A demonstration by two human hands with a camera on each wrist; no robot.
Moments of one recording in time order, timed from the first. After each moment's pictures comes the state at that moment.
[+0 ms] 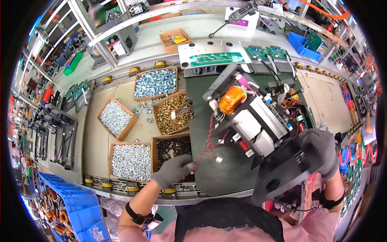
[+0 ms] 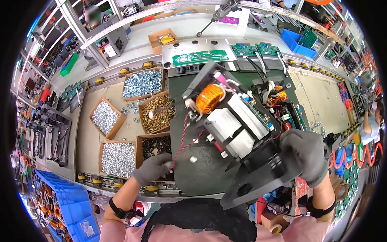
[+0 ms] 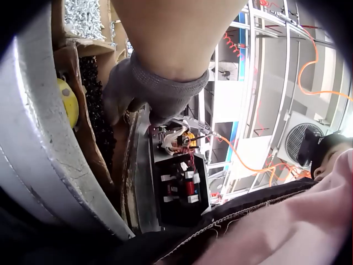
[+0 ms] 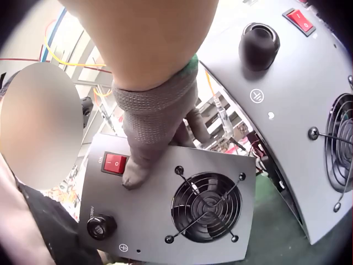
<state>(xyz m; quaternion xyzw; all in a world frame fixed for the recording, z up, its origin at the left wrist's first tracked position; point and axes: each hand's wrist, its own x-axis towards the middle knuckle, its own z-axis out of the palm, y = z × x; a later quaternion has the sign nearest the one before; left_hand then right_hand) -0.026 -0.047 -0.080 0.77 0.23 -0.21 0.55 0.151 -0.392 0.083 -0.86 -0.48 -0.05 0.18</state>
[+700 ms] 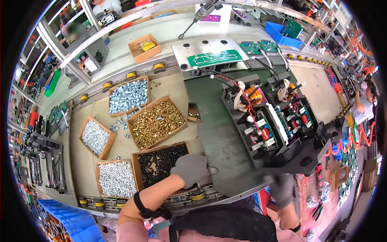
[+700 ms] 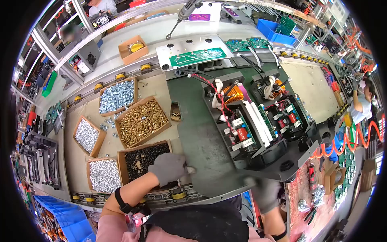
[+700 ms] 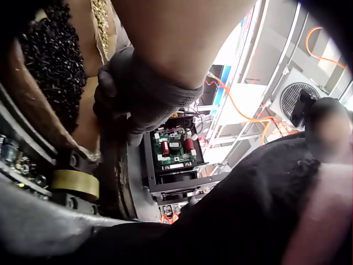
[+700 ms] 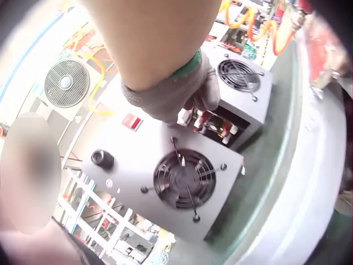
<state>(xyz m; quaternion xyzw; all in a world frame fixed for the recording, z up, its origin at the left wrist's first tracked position) 0.077 -0.122 -0.052 0.92 -0.03 -0.34 0.20 0.058 -0.447 -0.067 -0.96 -0.15 0.00 0.24</state>
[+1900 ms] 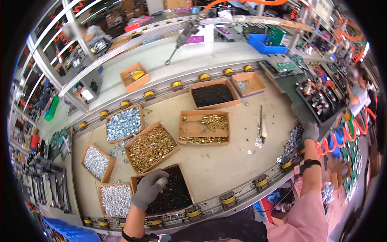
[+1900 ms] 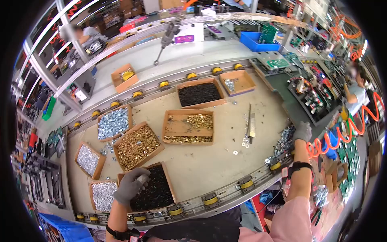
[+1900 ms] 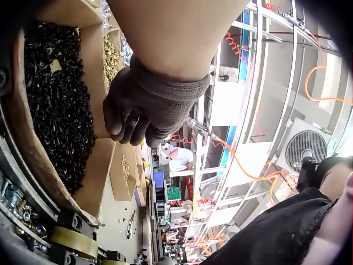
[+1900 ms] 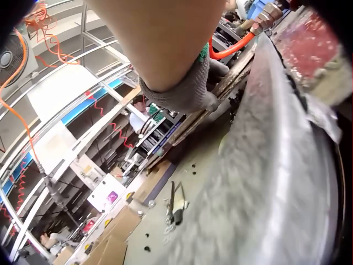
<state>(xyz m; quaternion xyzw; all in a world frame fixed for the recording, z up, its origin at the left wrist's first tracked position) 0.024 -0.040 -0.074 0.77 0.18 -0.11 0.60 0.324 -0.632 -0.098 -0.96 0.21 -0.12 -0.15</state>
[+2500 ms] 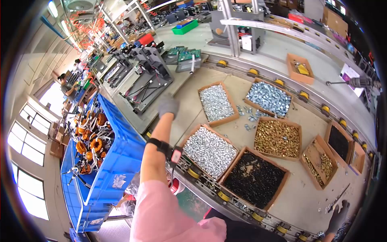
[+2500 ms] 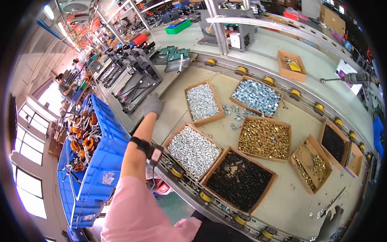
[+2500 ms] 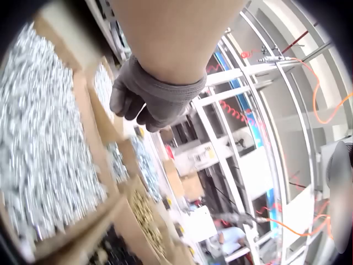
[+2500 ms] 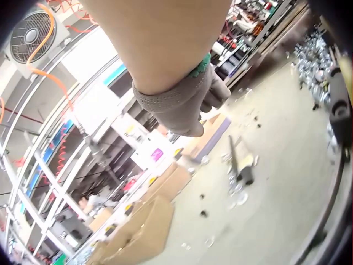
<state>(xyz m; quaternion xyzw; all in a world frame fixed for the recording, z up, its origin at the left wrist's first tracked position) -0.140 0.274 -0.084 0.73 0.67 0.09 -0.04 0.297 -0.513 -0.144 -0.95 -0.27 -0.12 0.13</state>
